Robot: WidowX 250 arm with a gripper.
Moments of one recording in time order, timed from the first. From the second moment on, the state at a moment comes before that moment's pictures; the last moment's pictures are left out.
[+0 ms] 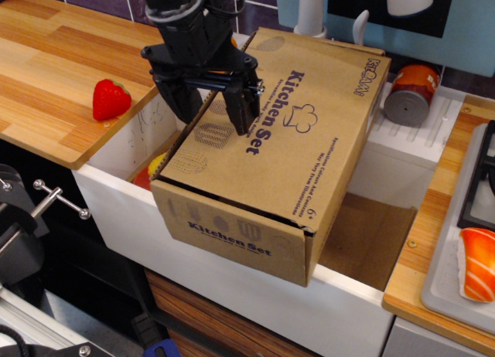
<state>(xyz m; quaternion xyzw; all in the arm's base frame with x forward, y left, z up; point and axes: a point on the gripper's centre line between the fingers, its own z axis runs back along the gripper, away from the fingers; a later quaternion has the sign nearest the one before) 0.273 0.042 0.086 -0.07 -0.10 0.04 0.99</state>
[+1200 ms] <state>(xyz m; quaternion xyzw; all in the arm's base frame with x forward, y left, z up) 0.260 -0.020 0.115 -0.08 -0.06 0.11 0.99</state>
